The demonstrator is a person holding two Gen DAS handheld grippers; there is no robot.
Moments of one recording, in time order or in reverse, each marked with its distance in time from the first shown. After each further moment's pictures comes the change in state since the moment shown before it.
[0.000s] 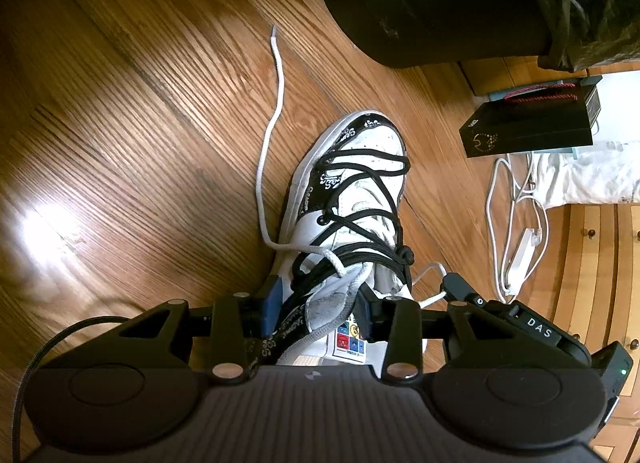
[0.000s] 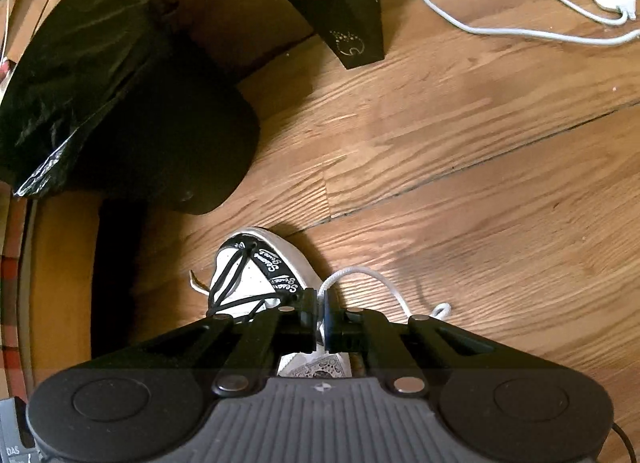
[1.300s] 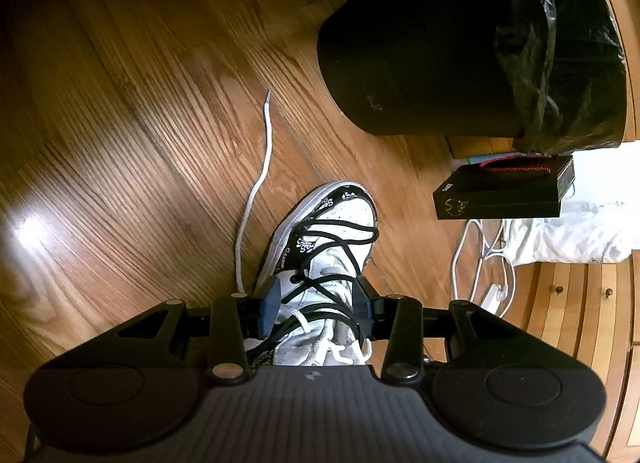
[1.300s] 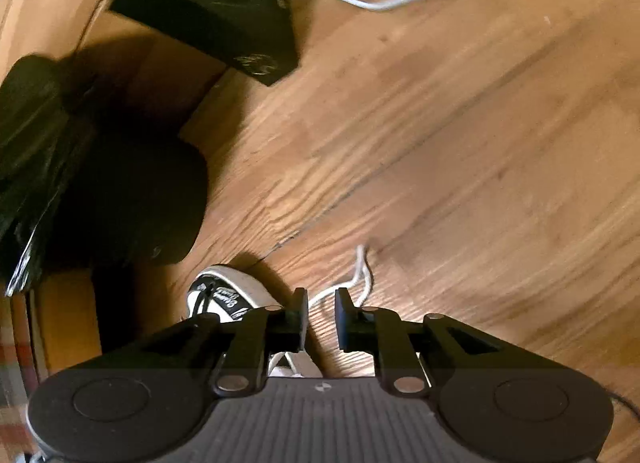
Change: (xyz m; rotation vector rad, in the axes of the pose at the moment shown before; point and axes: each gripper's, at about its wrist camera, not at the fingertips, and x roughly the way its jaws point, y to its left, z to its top) left arm -0.032 0.000 0.024 -0.111 -0.108 -0.088; right arm 0.010 -0.062 0.010 0.310 0.005 0.011
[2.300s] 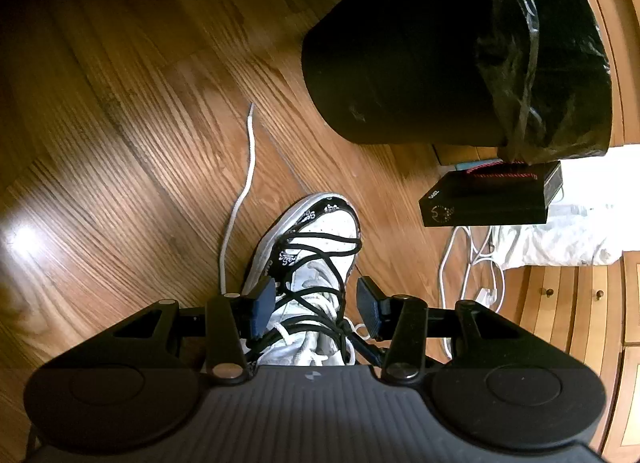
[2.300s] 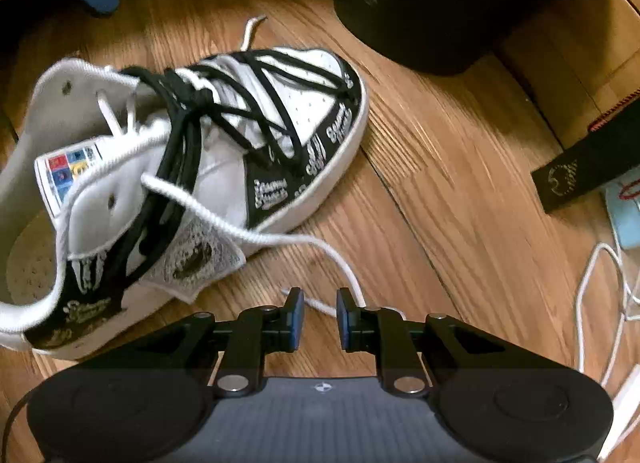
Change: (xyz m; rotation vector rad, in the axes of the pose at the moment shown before) left arm -0.005 -0.008 0.007 0.007 -0.016 -0.025; right arm 0.063 0.086 -0.080 -1.640 0.235 -0.317
